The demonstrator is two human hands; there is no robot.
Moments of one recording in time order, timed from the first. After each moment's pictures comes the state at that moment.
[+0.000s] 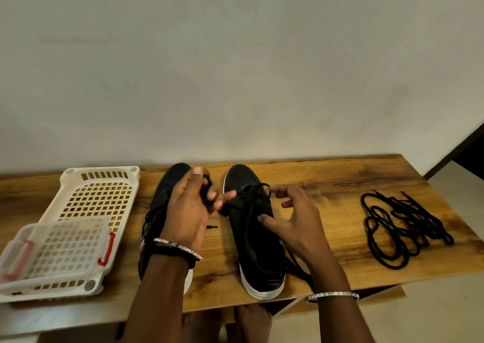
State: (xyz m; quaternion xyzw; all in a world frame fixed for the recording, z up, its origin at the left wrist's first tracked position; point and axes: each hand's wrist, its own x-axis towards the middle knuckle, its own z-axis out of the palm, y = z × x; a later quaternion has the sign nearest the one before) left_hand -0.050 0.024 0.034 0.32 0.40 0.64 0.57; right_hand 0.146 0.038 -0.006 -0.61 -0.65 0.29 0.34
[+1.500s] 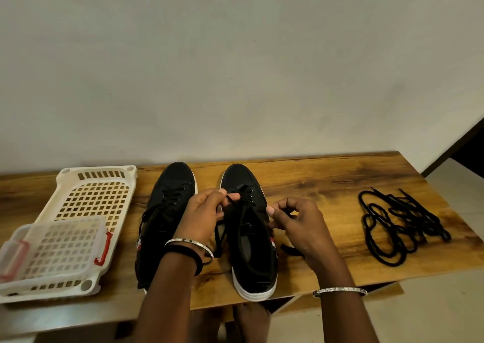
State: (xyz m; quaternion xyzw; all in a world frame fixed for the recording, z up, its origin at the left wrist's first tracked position) left_hand -0.036 0.032 0.011 0.35 0.58 0.49 0.54; right_hand 0.156 0.037 -0.013 -0.60 -0.54 0.46 0.38
